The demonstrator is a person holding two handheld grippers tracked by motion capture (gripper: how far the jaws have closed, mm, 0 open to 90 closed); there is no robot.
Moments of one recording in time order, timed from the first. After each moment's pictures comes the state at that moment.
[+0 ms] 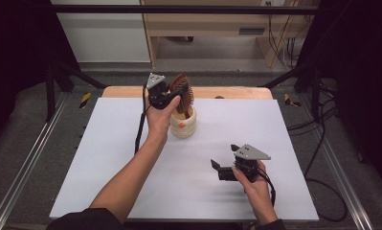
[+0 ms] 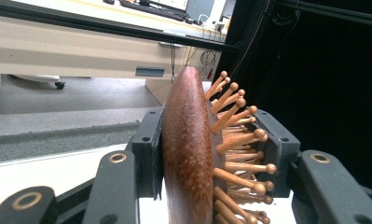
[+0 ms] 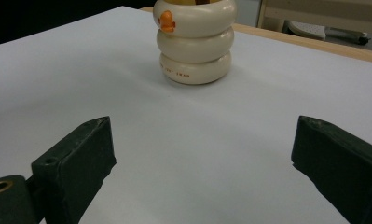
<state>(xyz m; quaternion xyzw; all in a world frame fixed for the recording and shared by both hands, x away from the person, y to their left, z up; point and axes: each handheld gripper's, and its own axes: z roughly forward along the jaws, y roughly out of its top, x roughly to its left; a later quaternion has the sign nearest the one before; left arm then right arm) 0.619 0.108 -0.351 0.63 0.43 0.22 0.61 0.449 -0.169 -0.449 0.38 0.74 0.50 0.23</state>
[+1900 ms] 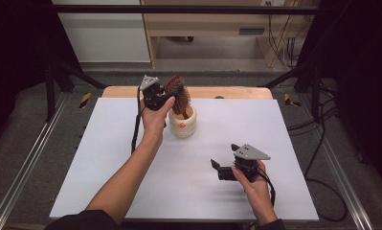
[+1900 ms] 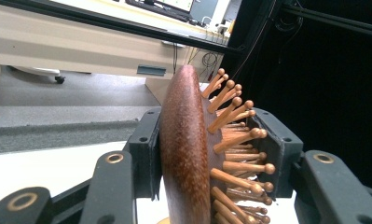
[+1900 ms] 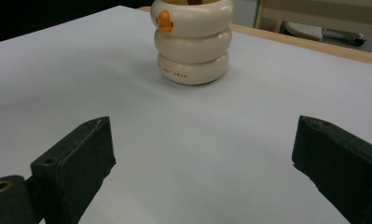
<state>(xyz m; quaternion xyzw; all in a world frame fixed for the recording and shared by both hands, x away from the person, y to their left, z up) 0.622 0.125 -0.359 0.62 0.44 0.20 0.62 0.450 -0.168 -0.449 0.38 0.74 0.50 0.23</state>
